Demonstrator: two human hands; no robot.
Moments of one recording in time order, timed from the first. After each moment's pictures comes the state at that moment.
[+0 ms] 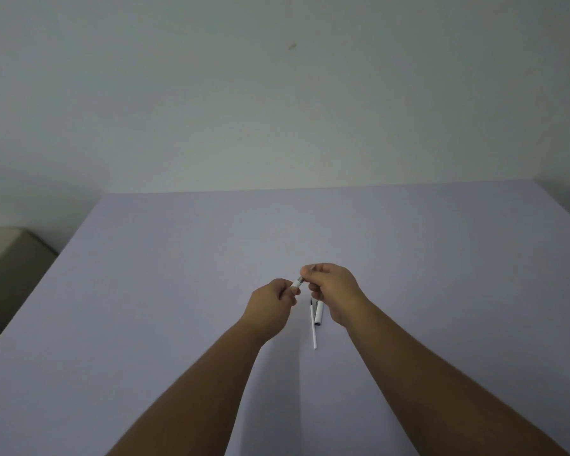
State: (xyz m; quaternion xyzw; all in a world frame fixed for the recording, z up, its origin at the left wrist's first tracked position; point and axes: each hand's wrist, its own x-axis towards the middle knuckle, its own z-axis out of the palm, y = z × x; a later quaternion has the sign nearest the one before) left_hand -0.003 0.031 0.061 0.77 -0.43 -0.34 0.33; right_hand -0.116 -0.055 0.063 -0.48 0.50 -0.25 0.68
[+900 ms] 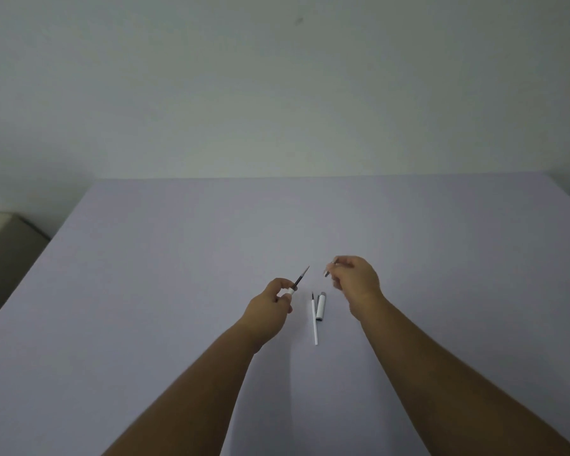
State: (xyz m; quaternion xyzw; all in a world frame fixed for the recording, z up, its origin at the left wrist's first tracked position) left_hand 0.004 0.033 0.038 0.75 -0.36 -0.45 0.33; right_hand -0.127 -0.083 0.039 -0.50 0.61 -0.27 0.55
